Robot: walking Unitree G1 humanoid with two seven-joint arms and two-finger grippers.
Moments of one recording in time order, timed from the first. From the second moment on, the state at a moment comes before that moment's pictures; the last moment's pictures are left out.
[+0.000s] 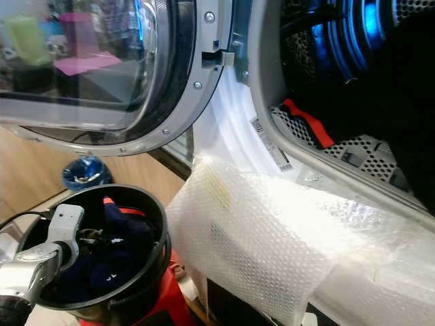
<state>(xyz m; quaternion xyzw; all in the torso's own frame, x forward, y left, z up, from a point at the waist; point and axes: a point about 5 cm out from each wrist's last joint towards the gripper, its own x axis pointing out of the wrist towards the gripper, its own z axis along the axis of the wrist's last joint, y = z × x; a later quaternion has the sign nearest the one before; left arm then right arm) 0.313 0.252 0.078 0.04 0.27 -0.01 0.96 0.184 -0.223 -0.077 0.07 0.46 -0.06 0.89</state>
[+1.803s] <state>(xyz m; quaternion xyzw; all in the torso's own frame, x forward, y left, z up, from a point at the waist) 0.295 0.224 0.044 0.12 0.43 -0.25 0.86 0.190 -0.168 -0.083 0.09 0.47 0.00 0.88</state>
